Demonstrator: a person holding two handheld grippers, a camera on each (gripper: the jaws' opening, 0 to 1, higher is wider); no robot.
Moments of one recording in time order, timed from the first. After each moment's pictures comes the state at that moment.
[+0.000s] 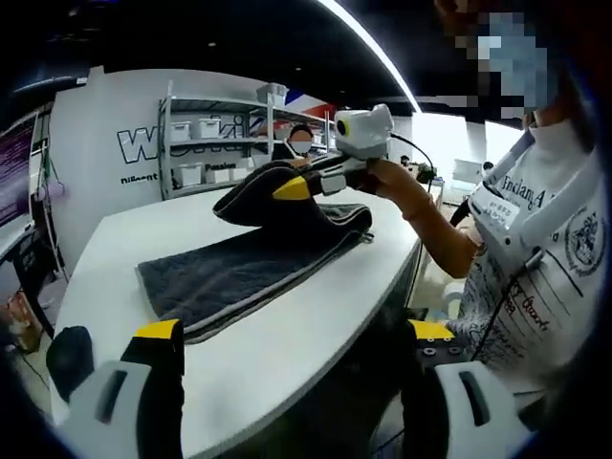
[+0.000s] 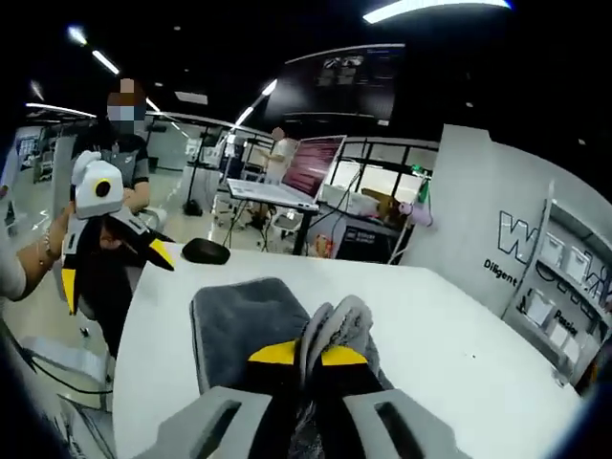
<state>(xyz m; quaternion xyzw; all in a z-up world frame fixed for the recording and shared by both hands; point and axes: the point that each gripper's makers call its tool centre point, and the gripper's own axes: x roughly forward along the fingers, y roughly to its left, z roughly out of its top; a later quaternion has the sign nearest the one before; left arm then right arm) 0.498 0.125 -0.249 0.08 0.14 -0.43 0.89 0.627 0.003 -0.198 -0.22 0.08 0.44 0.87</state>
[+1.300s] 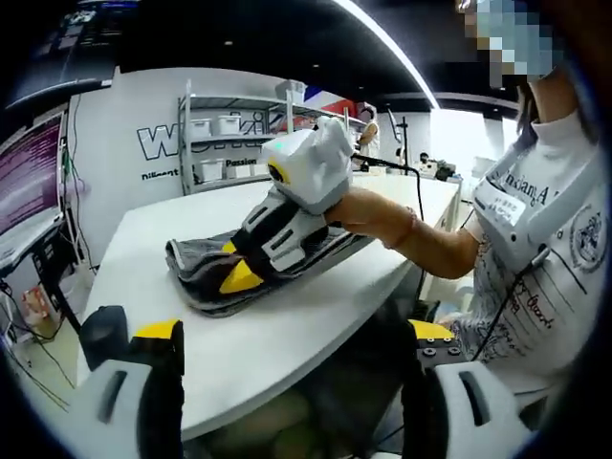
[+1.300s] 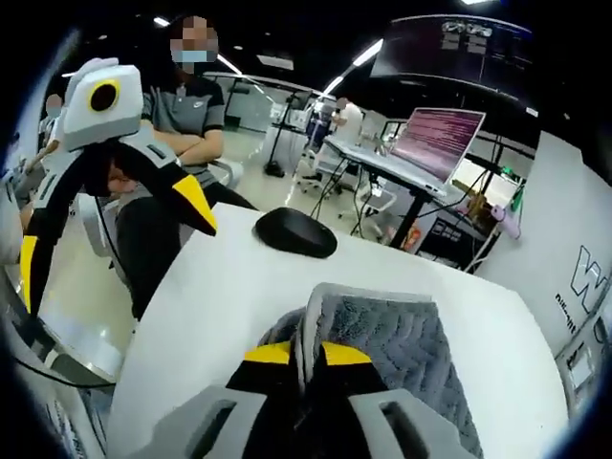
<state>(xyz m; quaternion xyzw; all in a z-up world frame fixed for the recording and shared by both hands) 0.490 0.161 -0.247 0.09 0.15 -0.39 0.90 0.599 0.163 -0.282 -0.31 0.13 0.58 0.75</state>
